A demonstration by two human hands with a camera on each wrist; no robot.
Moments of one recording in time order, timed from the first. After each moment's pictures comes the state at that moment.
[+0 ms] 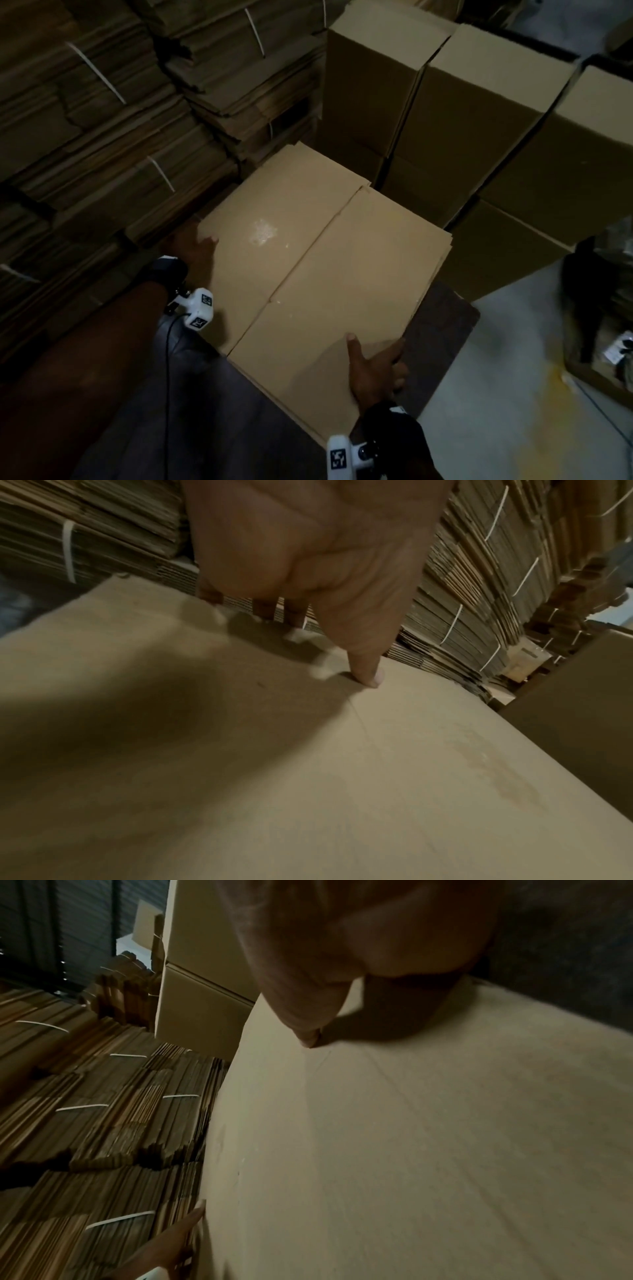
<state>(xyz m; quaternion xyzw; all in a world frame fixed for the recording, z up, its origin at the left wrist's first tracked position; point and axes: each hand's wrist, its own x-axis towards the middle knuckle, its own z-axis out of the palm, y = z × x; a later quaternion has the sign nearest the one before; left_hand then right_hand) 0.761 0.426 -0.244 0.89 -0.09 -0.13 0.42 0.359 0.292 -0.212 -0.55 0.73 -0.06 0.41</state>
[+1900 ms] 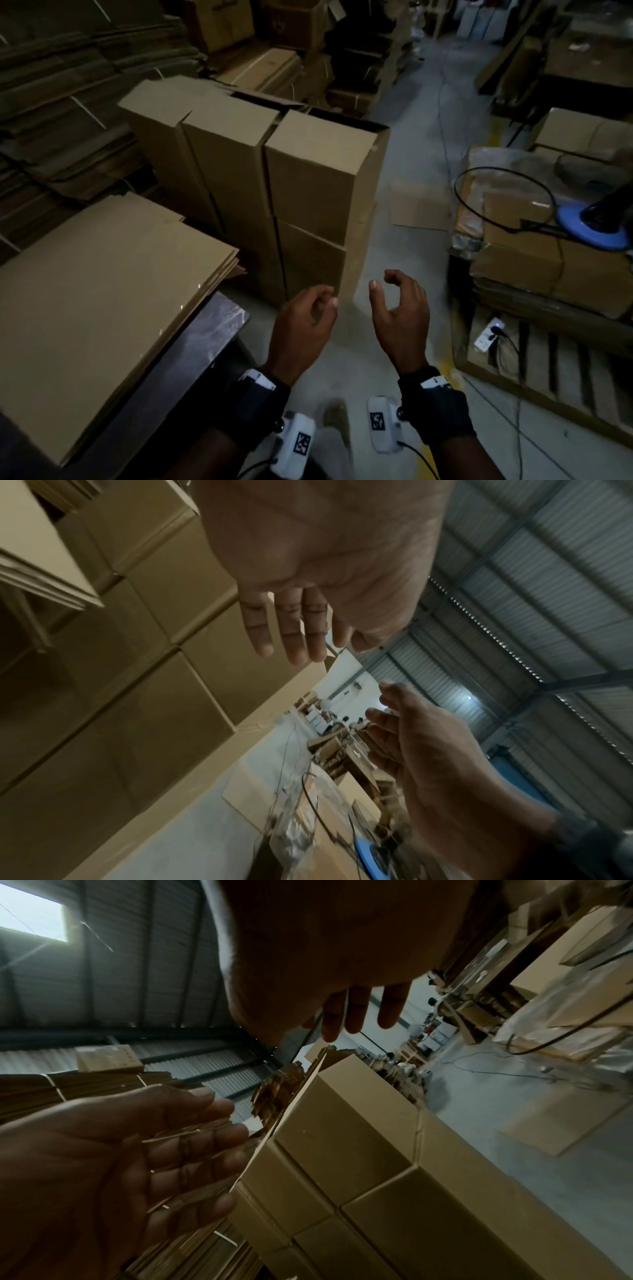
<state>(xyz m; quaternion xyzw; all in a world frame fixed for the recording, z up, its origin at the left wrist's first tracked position) 0.090 0.017 -0.064 0.74 -0.41 -0.11 0.51 -0.034 -0.112 -0.078 -0.77 0.40 -0.43 0.26</state>
